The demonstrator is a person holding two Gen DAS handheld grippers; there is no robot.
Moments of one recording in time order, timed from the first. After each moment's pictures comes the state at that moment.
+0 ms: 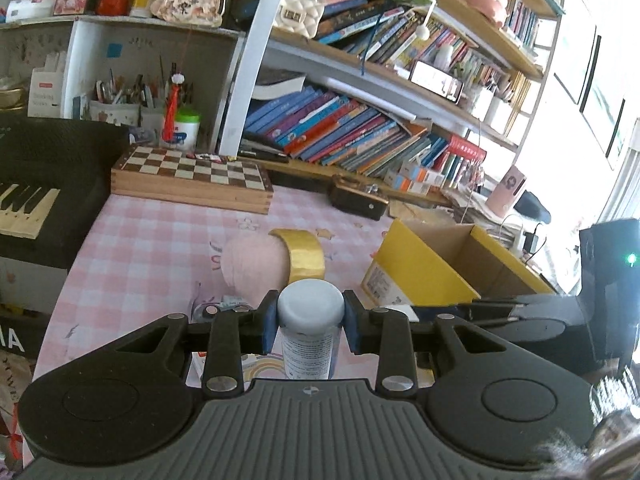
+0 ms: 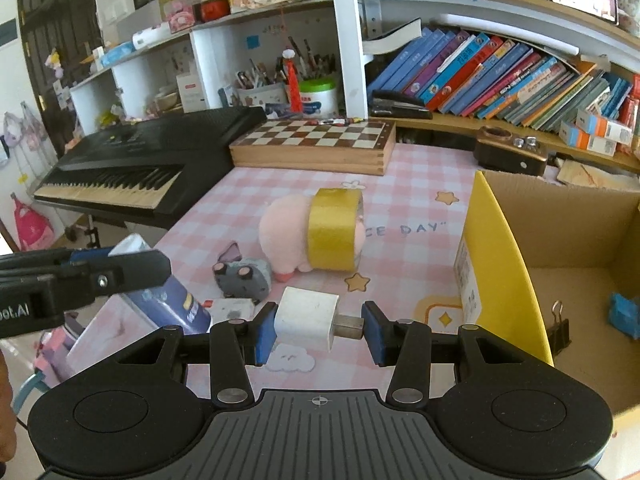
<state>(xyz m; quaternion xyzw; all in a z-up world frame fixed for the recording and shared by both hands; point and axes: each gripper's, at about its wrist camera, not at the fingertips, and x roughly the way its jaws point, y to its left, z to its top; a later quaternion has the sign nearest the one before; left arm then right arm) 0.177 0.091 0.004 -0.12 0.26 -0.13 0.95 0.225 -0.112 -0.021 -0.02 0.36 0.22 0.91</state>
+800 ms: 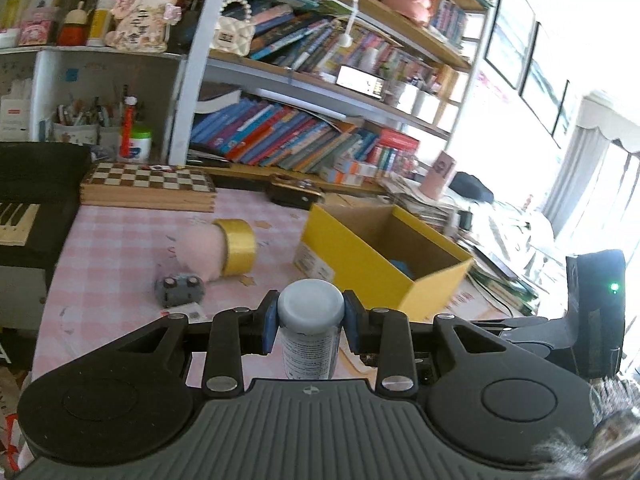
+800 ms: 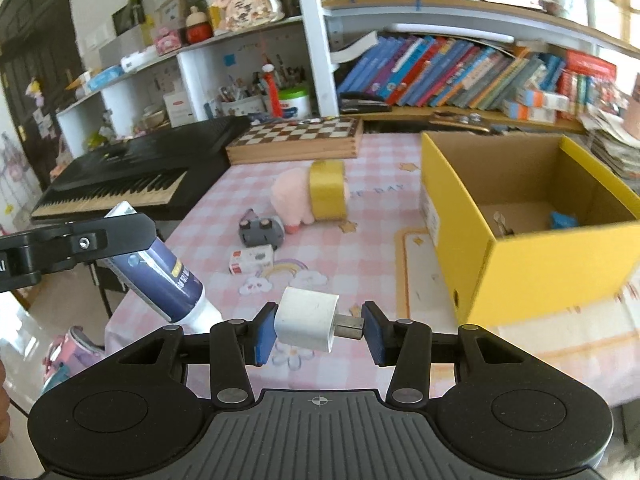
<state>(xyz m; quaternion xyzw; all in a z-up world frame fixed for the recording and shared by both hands) 0.080 0.083 0.031 -0.09 0.24 -0.22 0.94 0.100 -0.133 -0.007 0.03 0.35 0.15 0.92</state>
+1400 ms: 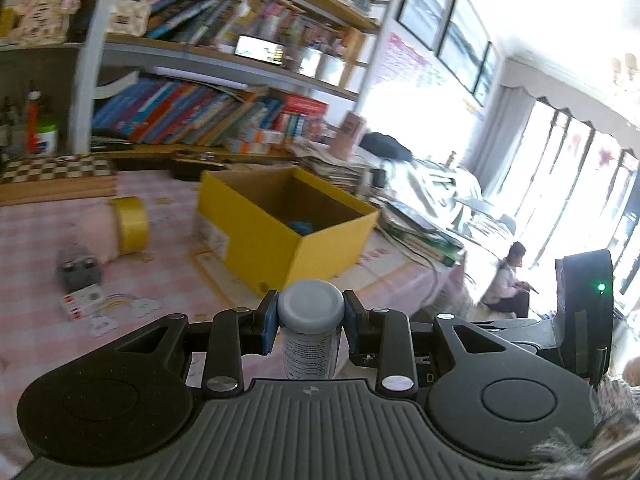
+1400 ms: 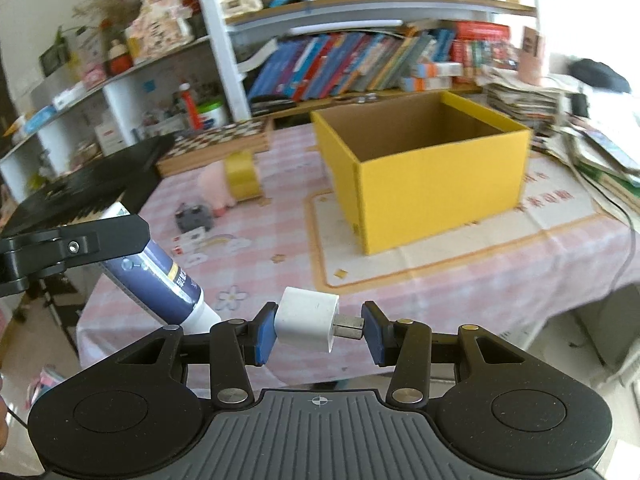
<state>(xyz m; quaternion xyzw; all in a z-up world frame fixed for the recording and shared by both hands) 0.054 0.032 0.027 -0.06 0.25 -0.35 0.90 0.028 -0.185 -0.012 0.08 0.35 0.03 0.93</state>
